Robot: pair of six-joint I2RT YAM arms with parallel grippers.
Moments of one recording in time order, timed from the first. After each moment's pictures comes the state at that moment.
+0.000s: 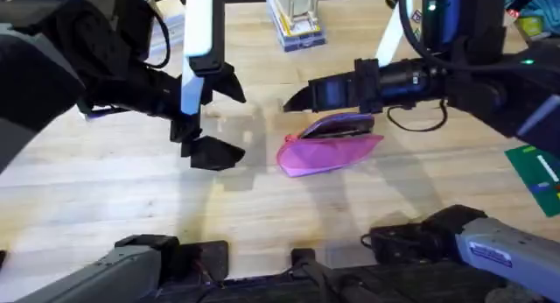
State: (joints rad) left arm -0.11 1.30 1.03 -1.10 0.72 1.42; right arm 0.30 1.13 0.79 -0.38 -0.98 0.37
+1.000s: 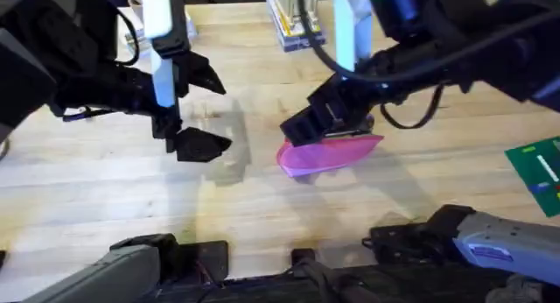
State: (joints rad) left arm 0.04 1.30 1.03 -1.11 0.76 1.42; right arm 0.58 1.26 1.13 -0.90 -0.35 -0.01
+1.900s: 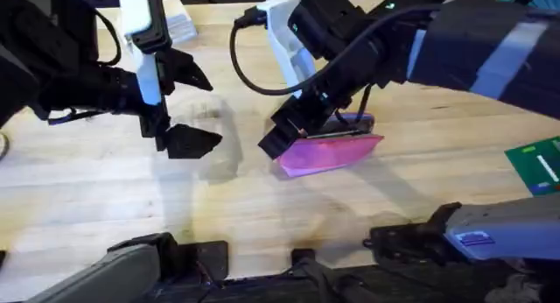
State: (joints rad) left arm 0.13 1.30 1.03 -1.11 0.77 1.44; right arm 0.65 1.57 1.20 -0.89 -0.35 -0.06
